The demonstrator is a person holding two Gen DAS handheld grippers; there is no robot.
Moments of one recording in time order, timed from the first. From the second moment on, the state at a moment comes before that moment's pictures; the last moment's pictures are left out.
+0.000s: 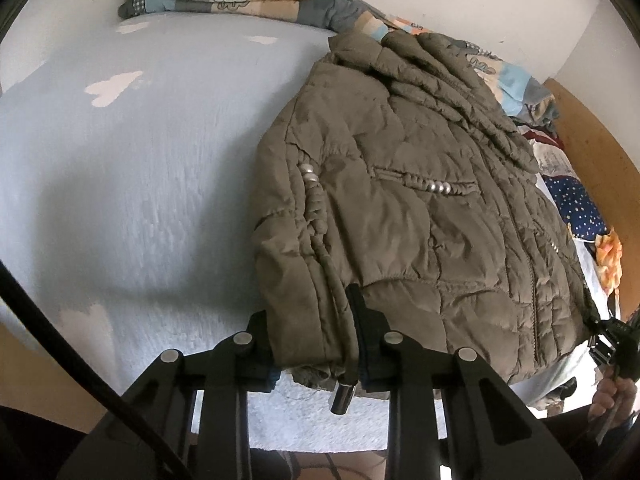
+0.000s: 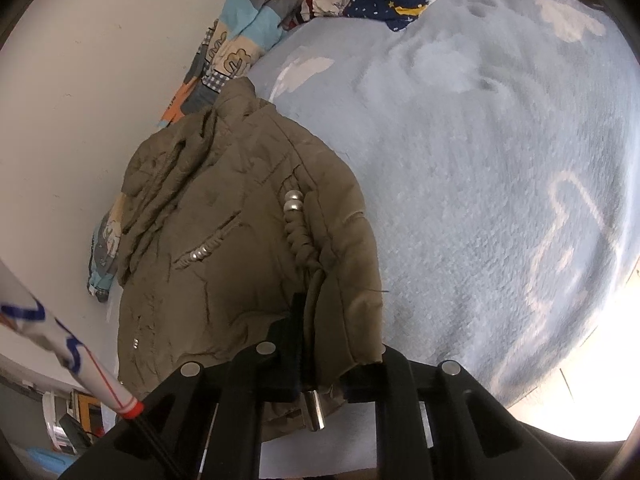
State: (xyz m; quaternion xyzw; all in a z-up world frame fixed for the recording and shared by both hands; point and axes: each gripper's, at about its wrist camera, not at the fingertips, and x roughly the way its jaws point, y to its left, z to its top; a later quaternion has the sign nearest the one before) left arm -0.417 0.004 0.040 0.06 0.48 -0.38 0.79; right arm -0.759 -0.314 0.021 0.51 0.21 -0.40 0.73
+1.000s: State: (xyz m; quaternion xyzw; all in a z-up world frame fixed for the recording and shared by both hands) left arm -0.439 0.033 0.095 0.03 0.40 -0.40 0.82; right arm -0.786 -0.269 0.086 0.47 0.14 -0.36 0.79
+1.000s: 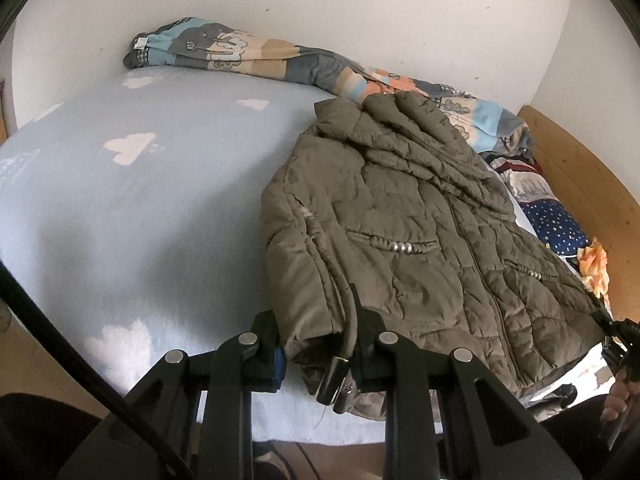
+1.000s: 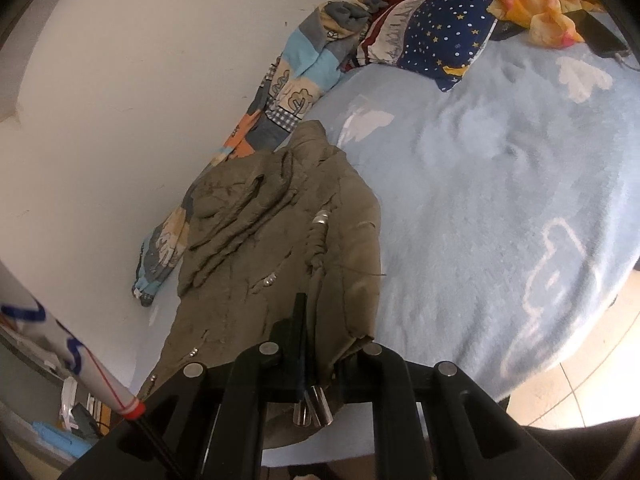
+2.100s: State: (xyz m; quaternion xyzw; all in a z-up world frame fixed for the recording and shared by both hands) left arm -0.364 -0.025 0.212 0.00 0.34 -0.44 0.83; right arm -0.739 -0.342 0.200 0.43 0.11 -0.31 0.84
